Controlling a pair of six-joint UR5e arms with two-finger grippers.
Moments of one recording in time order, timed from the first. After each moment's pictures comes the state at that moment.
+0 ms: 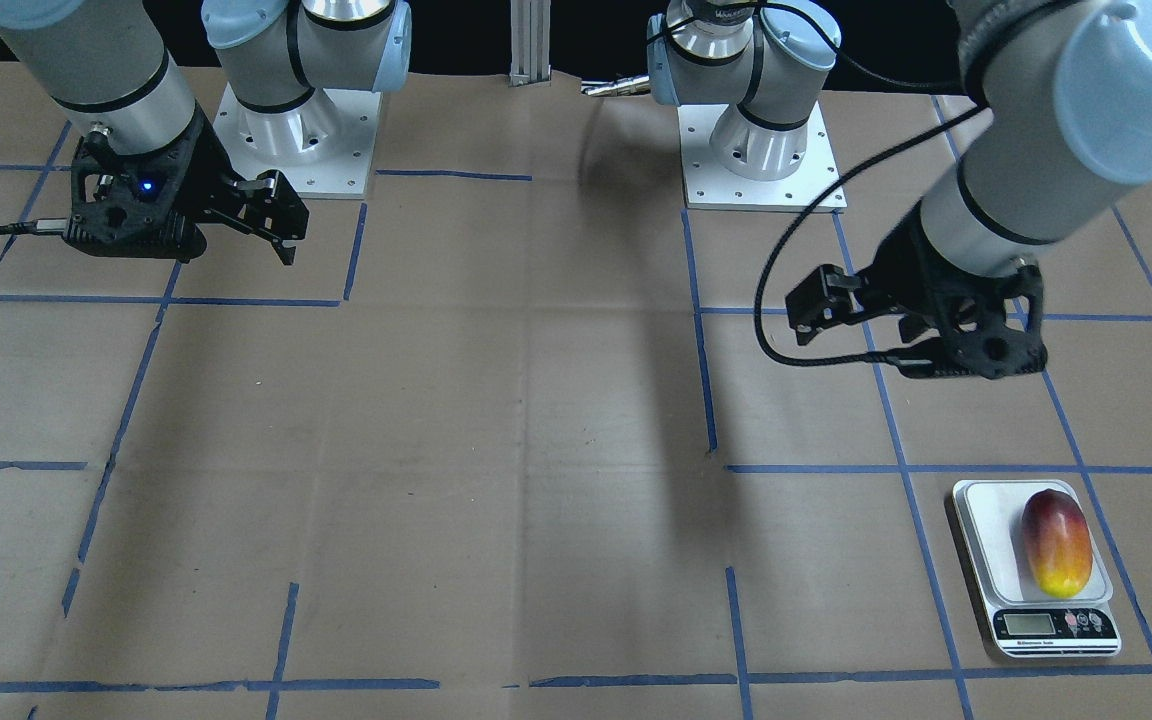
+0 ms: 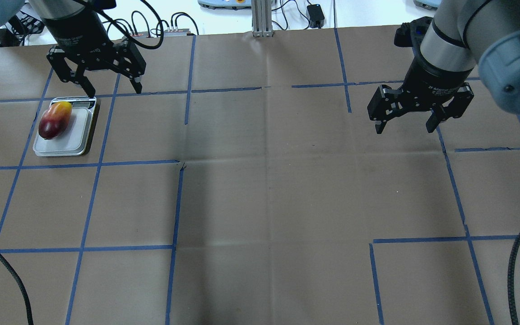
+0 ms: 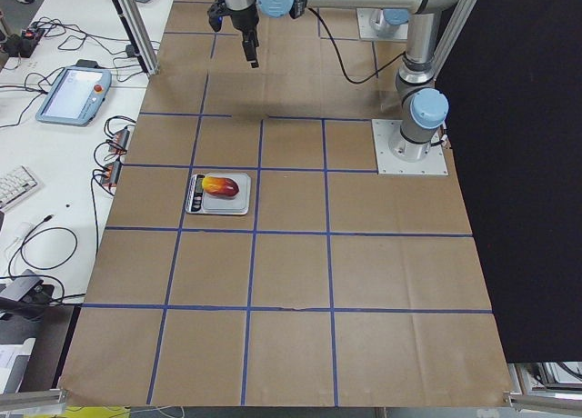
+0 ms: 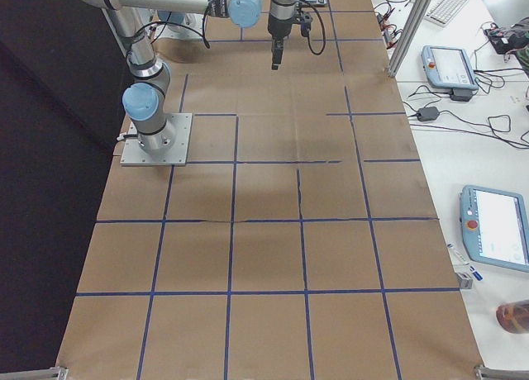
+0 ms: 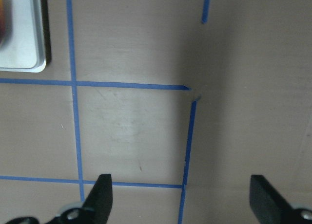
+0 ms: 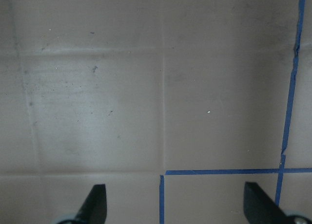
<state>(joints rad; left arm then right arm) -1.52 -1.74 -1.38 -1.75 1.55 0.01 1.53 -1.60 1.68 -1.57 -1.56 -0.02</state>
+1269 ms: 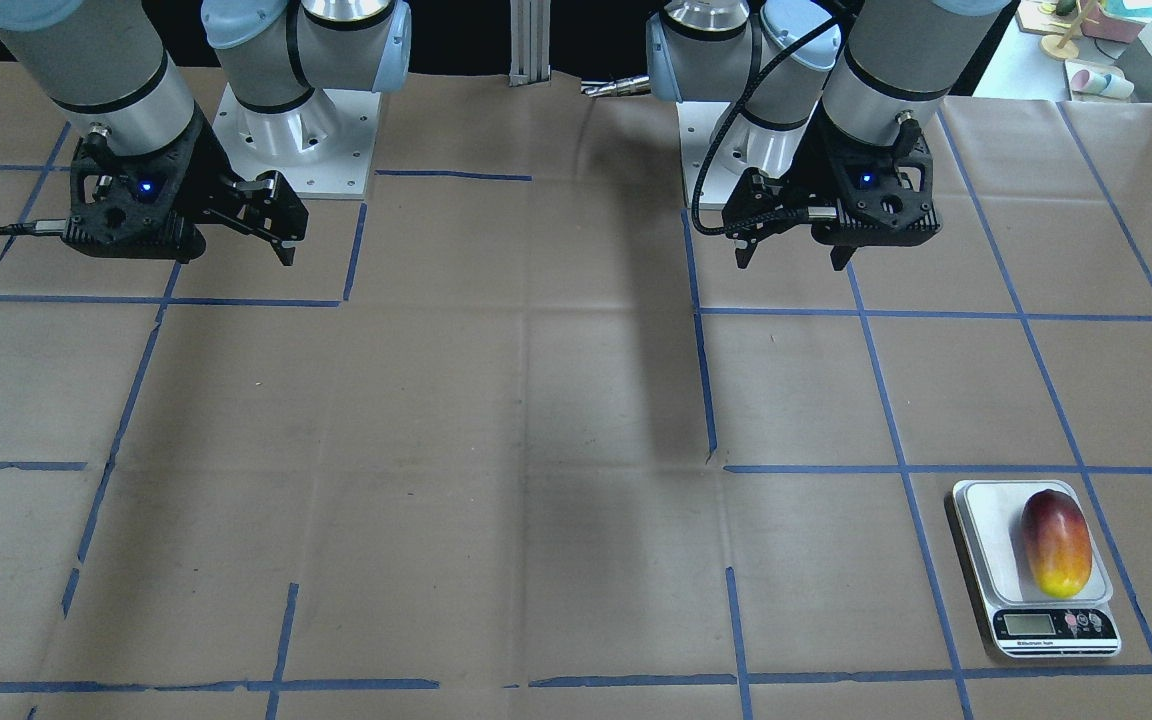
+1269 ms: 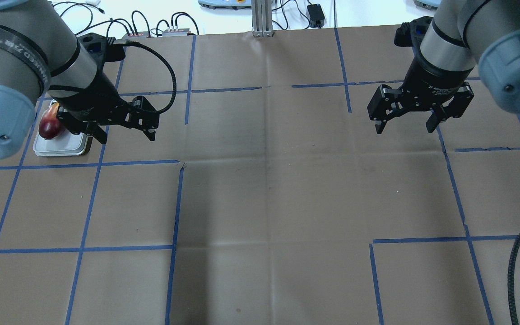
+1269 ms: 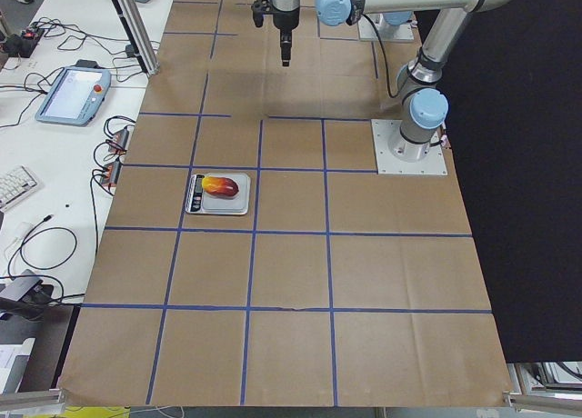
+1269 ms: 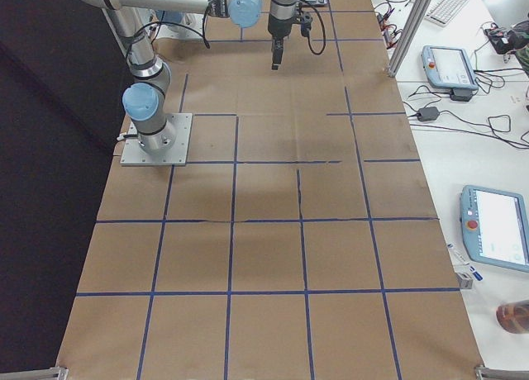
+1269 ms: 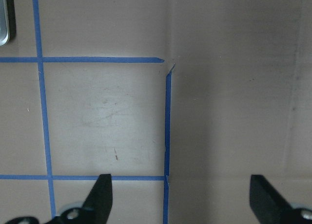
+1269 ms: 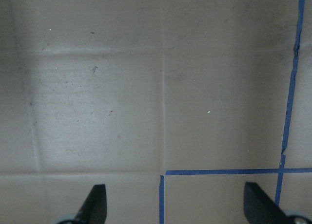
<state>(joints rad) -1.54 -1.50 -1.74 -1.48 1.55 0.01 1.53 -1.60 1.68 -1.57 -1.56 -0.02</state>
